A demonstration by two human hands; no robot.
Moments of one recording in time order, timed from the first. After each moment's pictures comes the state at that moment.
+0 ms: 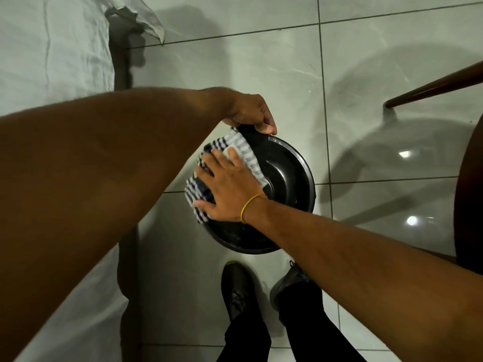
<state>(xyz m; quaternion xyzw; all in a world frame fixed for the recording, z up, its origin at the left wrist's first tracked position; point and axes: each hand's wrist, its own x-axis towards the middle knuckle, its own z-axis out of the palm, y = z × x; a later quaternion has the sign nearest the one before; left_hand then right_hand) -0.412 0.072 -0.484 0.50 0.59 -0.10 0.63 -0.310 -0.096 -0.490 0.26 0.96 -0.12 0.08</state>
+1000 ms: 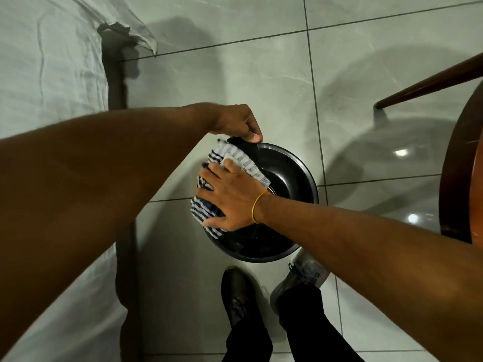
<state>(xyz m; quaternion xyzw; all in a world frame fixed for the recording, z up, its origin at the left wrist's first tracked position) -0.421 0.064 -0.488 0.58 0.55 -0.10 0.59 -0.284 -0.078 -0.490 0.12 0.99 -0.06 0.06</state>
